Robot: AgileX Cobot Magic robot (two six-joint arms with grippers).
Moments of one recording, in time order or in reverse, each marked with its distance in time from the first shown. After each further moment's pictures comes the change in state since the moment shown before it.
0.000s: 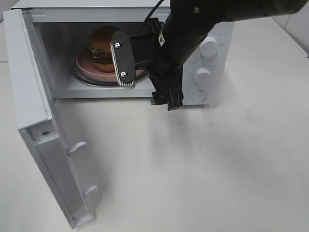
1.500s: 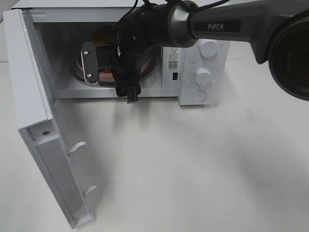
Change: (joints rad) left arm 0.000 0.000 0.000 0.000 0.000 0.000; right arm 0.000 0.473 -0.544 -0.020 -0.012 0.021
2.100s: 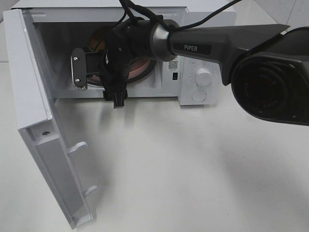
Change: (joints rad) left arm 0.000 0.000 0.000 0.000 0.000 0.000; right arm 0.023 0.136 -0.175 0.036 0.024 0.030
